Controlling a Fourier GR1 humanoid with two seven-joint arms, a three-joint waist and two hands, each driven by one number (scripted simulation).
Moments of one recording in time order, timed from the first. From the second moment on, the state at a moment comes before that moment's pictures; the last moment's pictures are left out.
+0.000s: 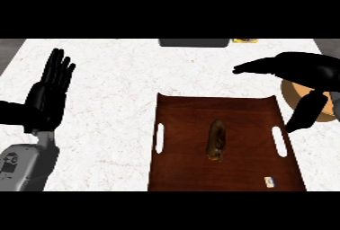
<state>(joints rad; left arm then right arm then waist) -0.29 0.31 -0.02 -1.50 0.26 0.20 0.00 -0.74 -0.77 0.40 -1.43 0.19 0.72 0.01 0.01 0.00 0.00</state>
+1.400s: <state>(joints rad) -0.26 0.26 0.03 -1.54 0.19 0.17 0.02 -0.60 -0.41 0.52 -1.50 0.49 0.88 0.35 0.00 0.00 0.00</state>
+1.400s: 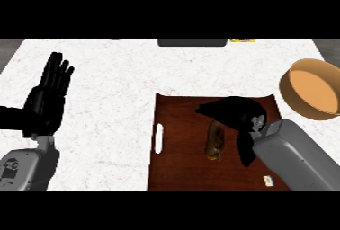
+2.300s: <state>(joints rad) -0.26 0.22 0.06 -1.56 0.17 0.13 0.05 -0.51 -0.31 0.54 -1.34 0.82 0.76 0.21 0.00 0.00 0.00</state>
